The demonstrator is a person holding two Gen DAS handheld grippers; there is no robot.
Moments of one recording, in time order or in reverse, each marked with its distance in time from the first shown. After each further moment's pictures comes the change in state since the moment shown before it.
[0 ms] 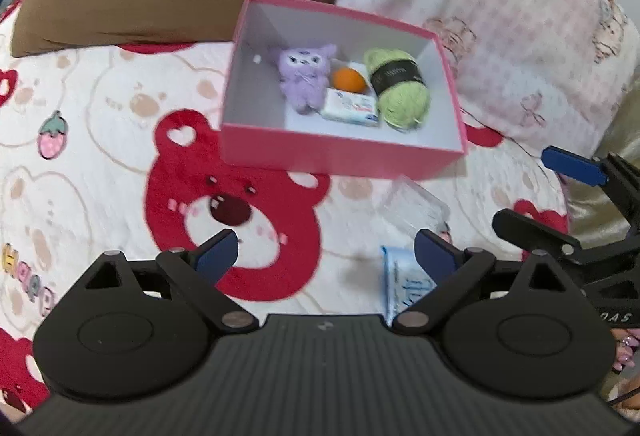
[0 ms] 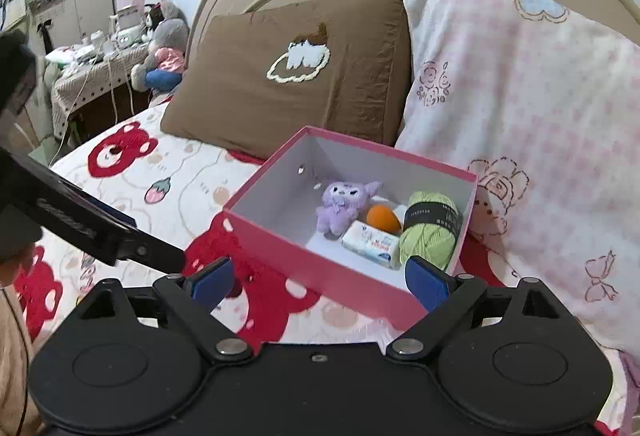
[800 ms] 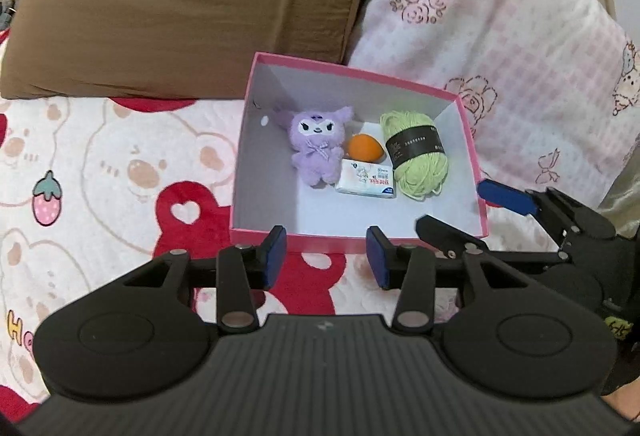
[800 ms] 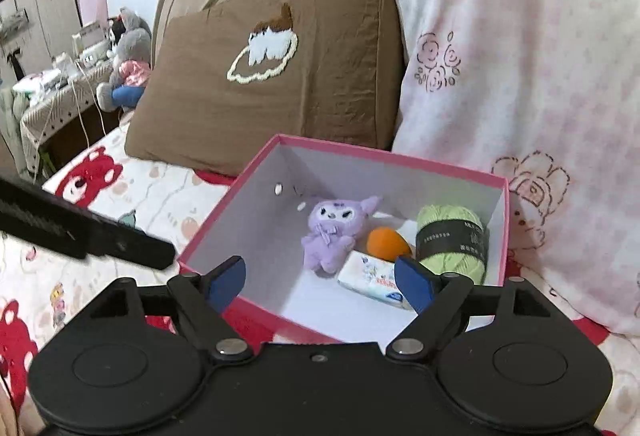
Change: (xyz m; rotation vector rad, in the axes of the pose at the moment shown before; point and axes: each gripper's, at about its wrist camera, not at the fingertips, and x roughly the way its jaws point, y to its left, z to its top) left arm 0.020 0.029 0.078 -0.014 -0.070 0.018; right arm 0.108 -0.022 0.036 0.111 0.017 -0.016
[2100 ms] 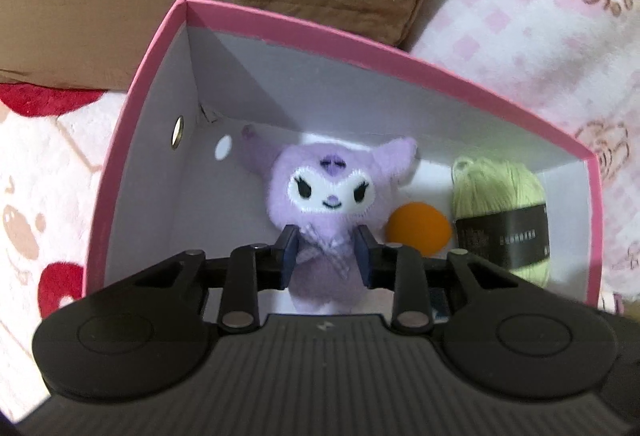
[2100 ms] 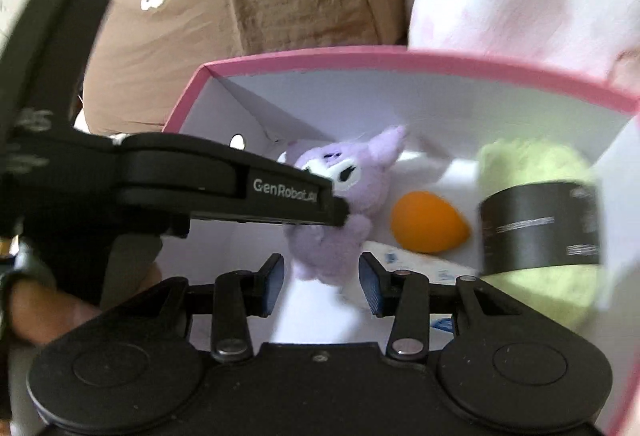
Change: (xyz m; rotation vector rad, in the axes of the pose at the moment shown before) left arm 0.229 0.008 0.084 -0.125 0.166 0.006; right arm 0.153 -0.045 0.027 0.183 0.303 0.113
